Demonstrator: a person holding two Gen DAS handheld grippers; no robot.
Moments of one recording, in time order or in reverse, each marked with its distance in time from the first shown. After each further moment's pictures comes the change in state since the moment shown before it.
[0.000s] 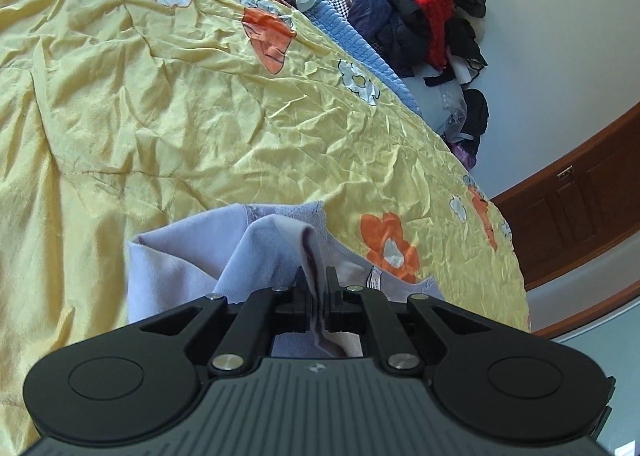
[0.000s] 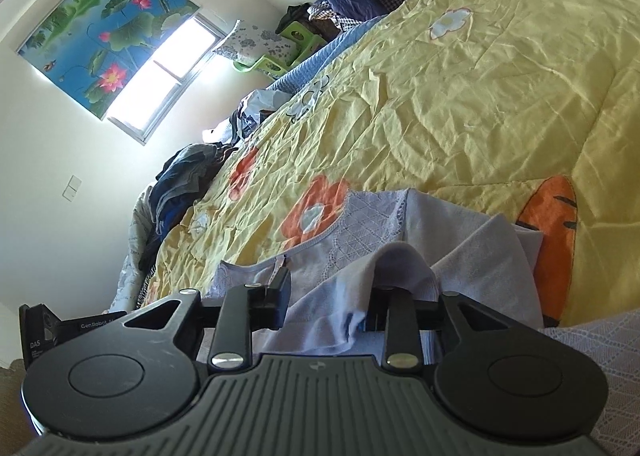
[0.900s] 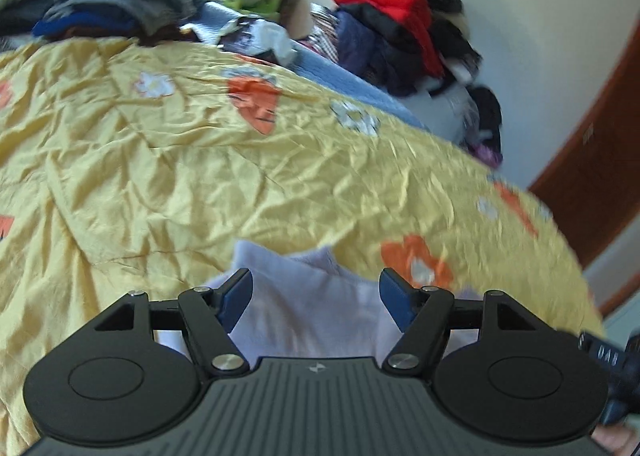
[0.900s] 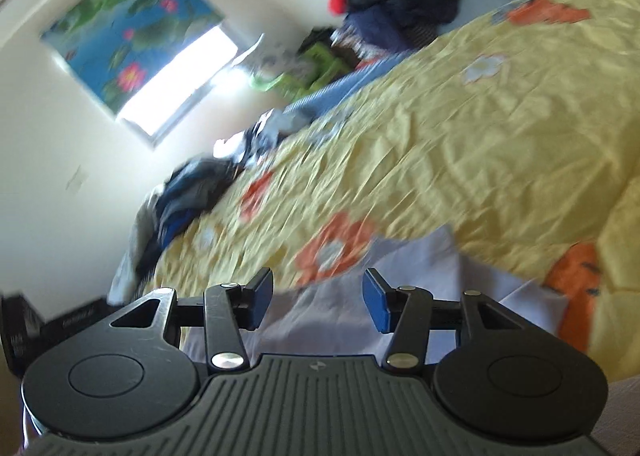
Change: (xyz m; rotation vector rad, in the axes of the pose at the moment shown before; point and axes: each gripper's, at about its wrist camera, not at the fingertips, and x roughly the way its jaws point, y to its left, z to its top) left arm -0.007 -0.043 -0.015 0.318 -0.142 0.175; right arm 0.015 0.025 0.003 -0.164 0.007 0.008
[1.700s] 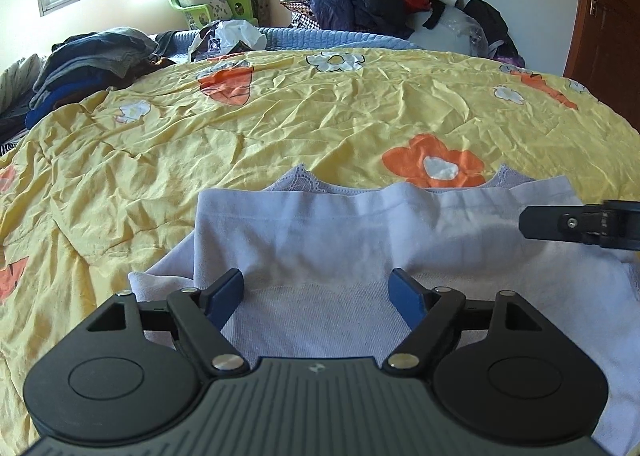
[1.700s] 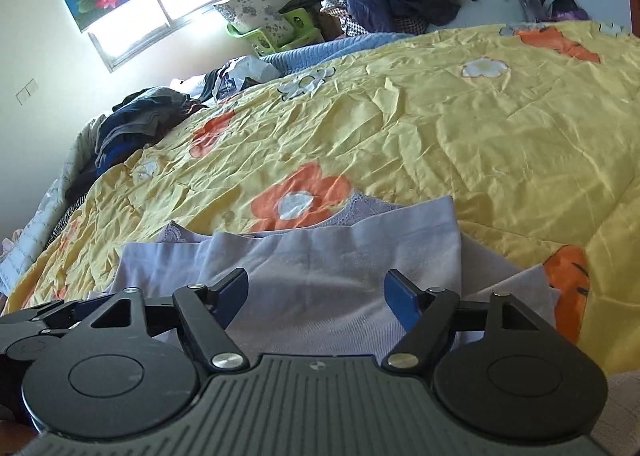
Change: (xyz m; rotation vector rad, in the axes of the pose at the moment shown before) left arm 0.030 -0.052 -0.058 0.310 0.029 0.215; right arm 0.011 0.032 -0.023 -0.204 0.020 -0.248
